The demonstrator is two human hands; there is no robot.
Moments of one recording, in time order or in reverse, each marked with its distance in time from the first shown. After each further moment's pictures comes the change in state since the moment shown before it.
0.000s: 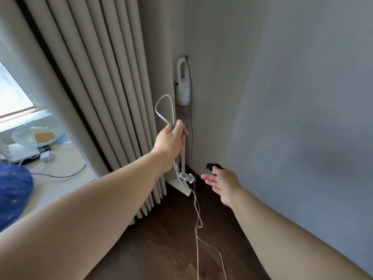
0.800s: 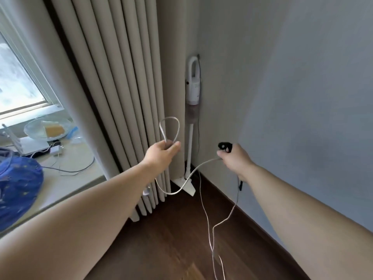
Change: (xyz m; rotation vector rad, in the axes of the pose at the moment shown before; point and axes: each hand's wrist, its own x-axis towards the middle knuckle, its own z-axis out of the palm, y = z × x) left_hand -0.005 -0.031 -0.069 0.471 0.020 -0.044; right_hand 0.025 -0.048 0.009 -0.667 0.135 -0.365
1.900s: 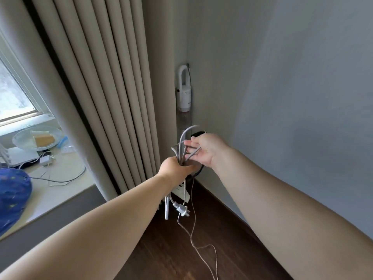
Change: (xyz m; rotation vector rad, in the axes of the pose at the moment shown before) left_hand -0.019 0.024 0.055 0.019 -0.130 -0.045; right_hand -0.030 -0.090 0.004 0.857 -0.291 0.267
